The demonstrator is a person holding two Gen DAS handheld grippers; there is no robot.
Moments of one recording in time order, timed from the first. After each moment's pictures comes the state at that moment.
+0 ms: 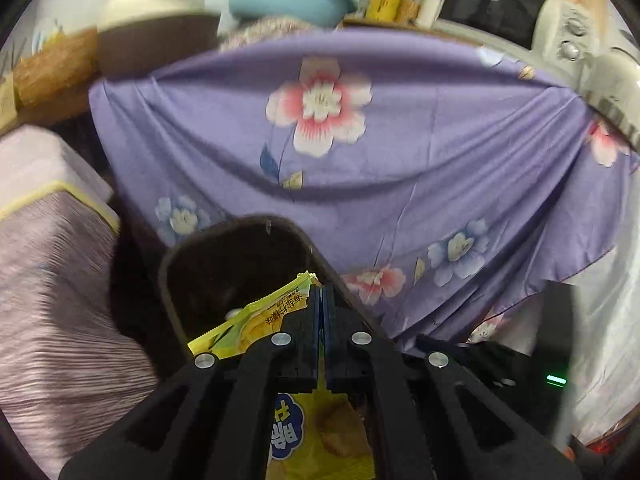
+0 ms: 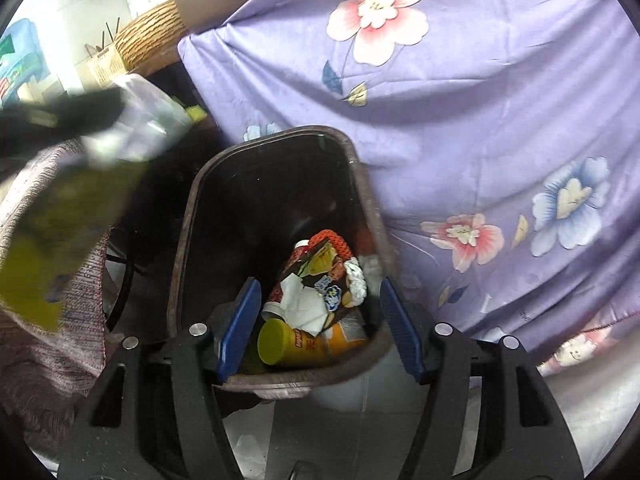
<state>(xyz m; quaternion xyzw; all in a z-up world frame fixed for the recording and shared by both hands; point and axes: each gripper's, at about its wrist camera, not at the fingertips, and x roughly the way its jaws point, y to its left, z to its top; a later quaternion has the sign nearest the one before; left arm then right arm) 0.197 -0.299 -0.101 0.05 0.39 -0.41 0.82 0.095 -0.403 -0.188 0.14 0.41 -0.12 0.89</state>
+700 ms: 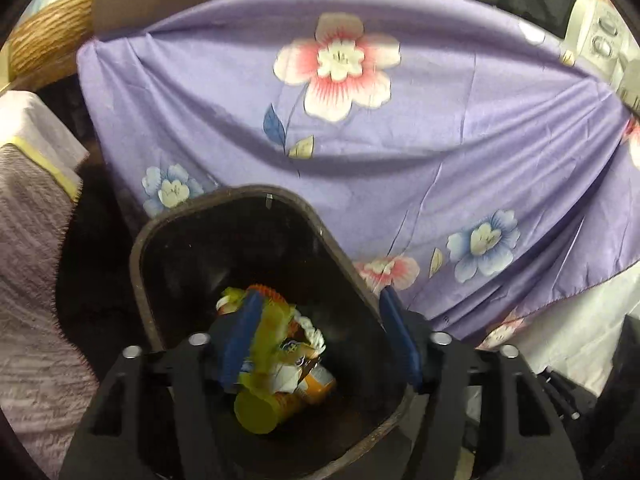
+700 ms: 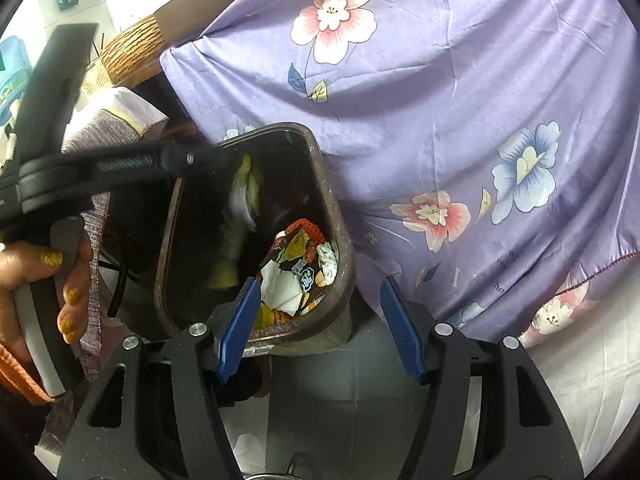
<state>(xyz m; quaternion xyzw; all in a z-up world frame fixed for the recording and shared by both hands) 0.219 -0.320 -0.136 0.03 0.42 -0.40 0.82 0.054 -0.417 -0.188 0.17 0.40 -0.15 0.89</state>
